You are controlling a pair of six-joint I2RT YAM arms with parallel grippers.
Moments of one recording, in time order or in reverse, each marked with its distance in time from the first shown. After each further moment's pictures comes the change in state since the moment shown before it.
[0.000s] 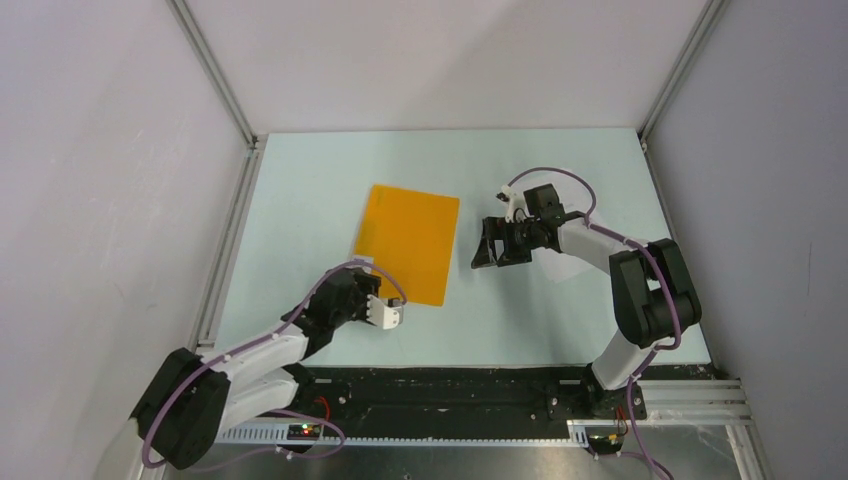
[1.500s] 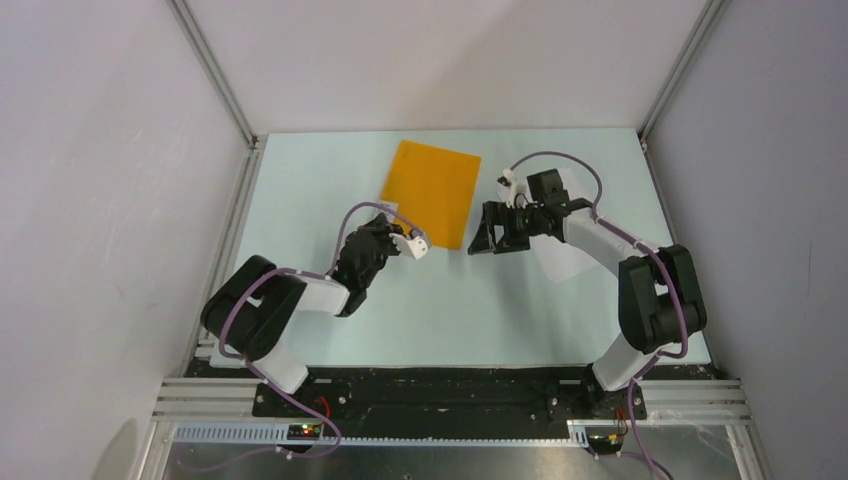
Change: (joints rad) left arm -0.007 0.607 0.256 0.859 -0.138 -0.190; right arm -0.008 -0.042 0.083 -0.099 -0.057 0.015
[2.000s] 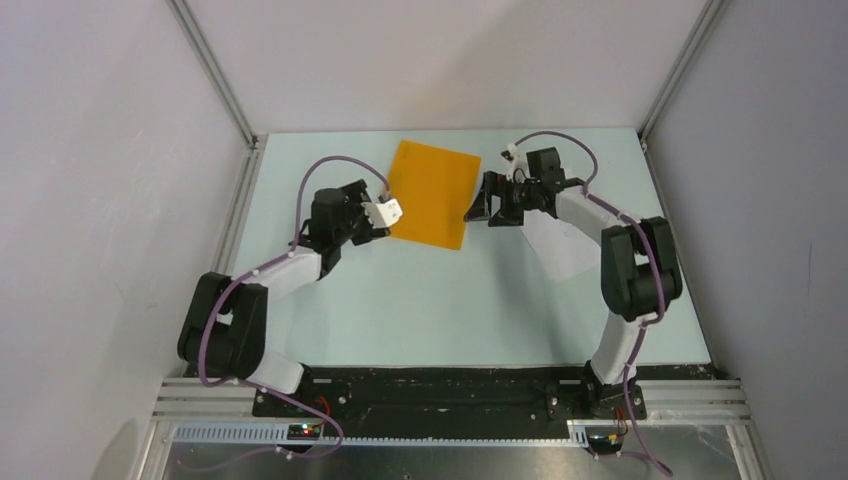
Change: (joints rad) left arm 0.238 -0.145 0.250 -0.618 0.272 -0.149; right arm -0.042 0.179 0.206 0.095 -0.022 0.117
